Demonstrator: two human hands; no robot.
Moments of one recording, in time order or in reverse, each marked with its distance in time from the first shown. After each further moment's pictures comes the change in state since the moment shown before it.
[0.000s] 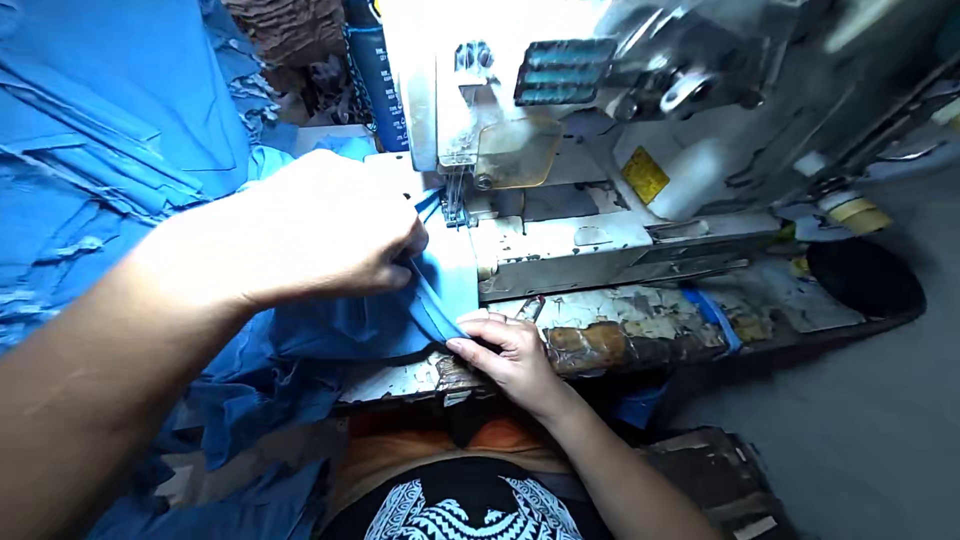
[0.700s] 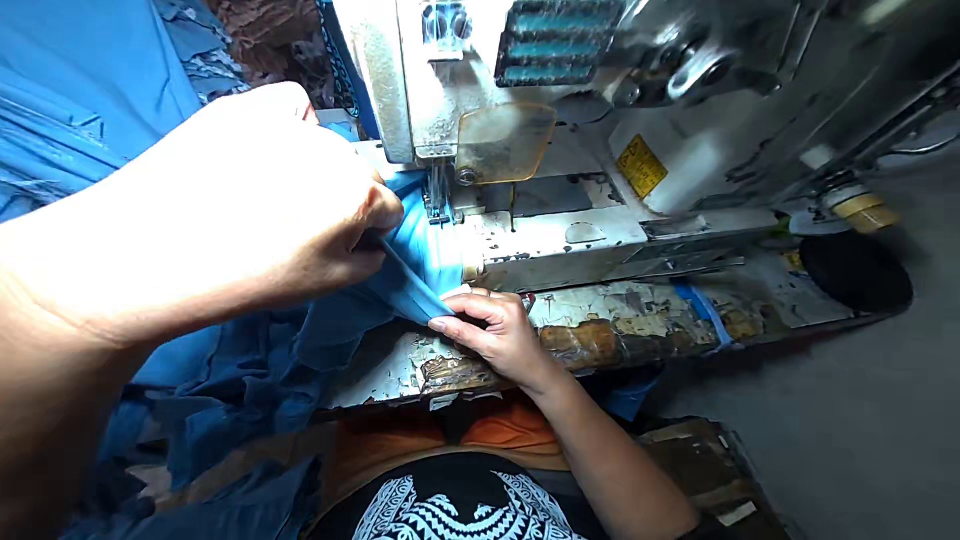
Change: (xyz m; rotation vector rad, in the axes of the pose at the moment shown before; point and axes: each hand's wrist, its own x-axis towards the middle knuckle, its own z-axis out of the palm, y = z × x) left_hand -0.003 -0.008 -0.007 0.052 0.159 0.036; right_hand 0.026 0.008 -0.009 0.060 -0.060 0.007
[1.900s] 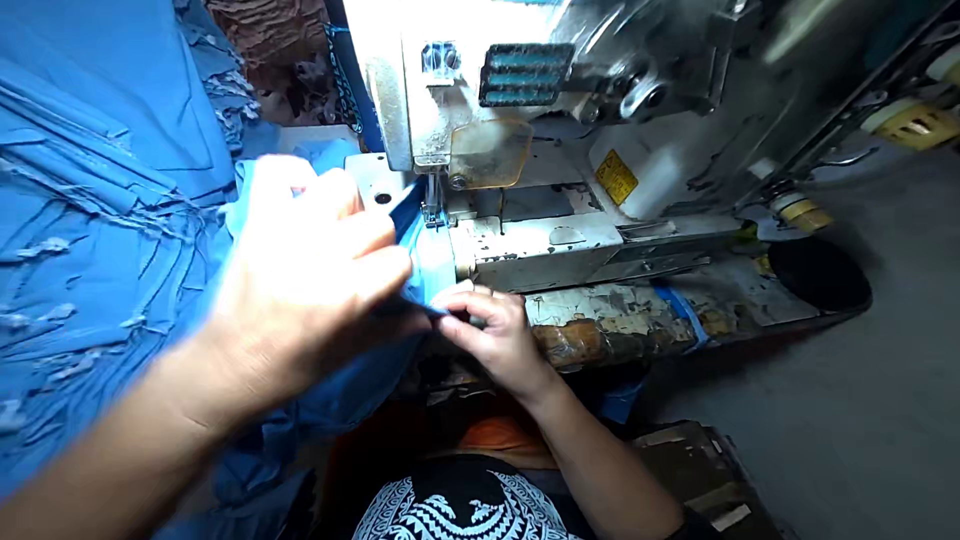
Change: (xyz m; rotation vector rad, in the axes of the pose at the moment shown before) left_hand -0.021 0.063 0.022 -0.077 0.339 -0.137; right_hand 0.001 -0.023 0.006 -0.024 0.133 -0.136
